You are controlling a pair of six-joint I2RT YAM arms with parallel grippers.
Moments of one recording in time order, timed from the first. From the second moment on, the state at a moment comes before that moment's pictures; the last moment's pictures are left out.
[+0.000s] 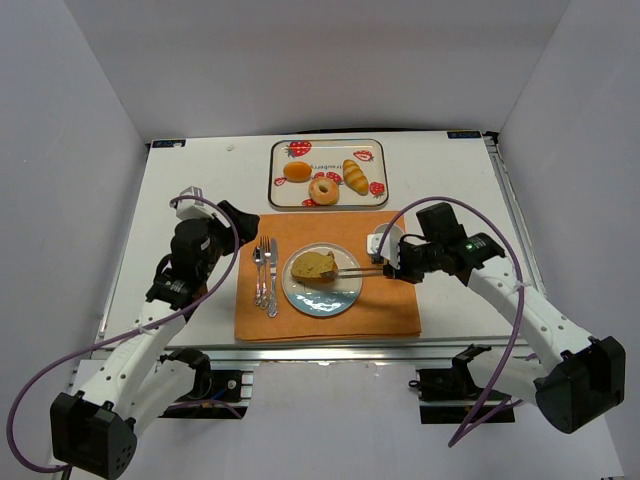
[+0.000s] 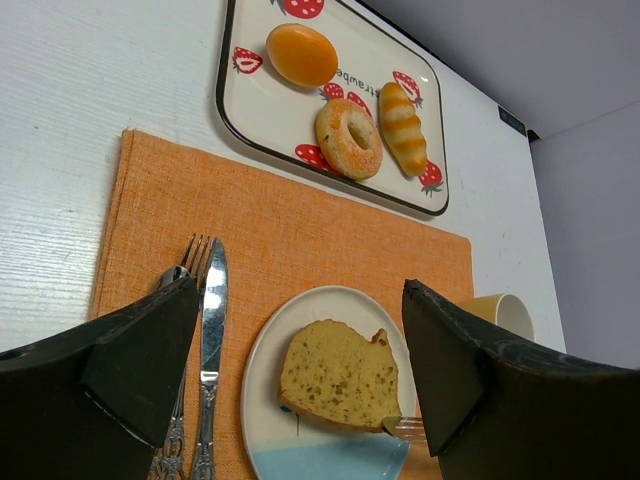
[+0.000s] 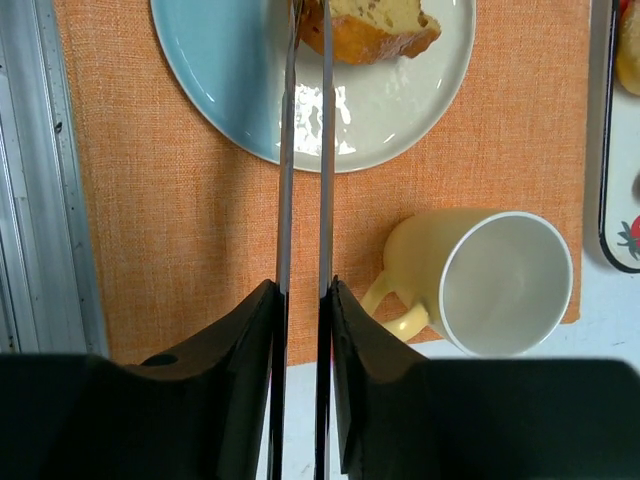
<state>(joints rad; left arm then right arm) -0.32 0.86 0.63 -0.05 -0.11 -0.69 0.50 1.11 0.92 -0.77 -0.54 -1.00</state>
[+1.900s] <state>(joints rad) -0.32 0.80 0.60 -0.04 -0.12 -0.72 0.48 1.94 1.71 -0.69 -0.19 -0.72</state>
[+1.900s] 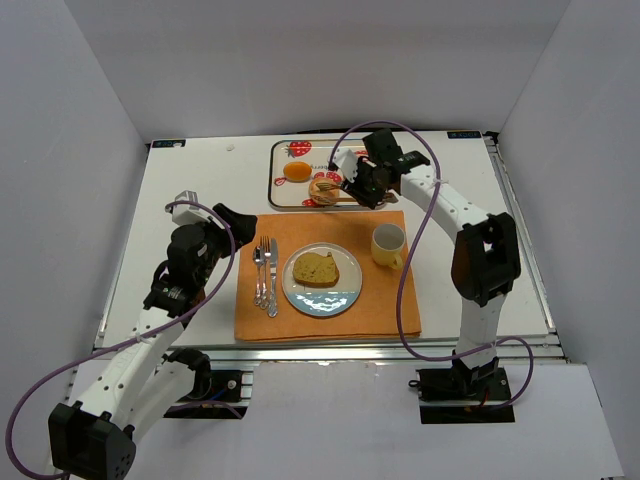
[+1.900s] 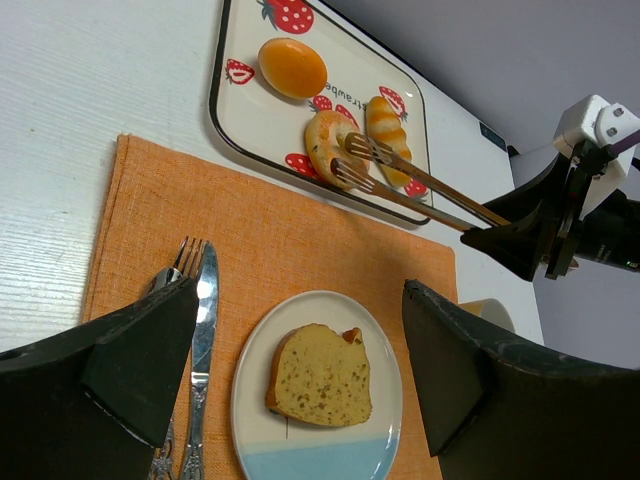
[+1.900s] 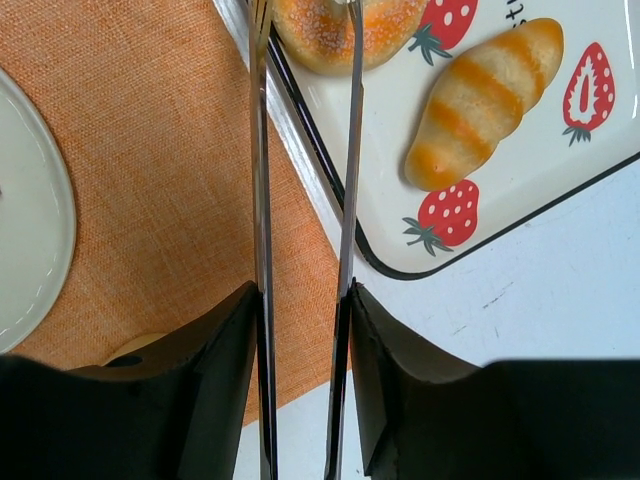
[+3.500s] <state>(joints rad) -0.32 0.82 0.60 -0.01 -0.12 -0.72 0.51 2.08 1.90 -0.88 -0.14 -0.74</state>
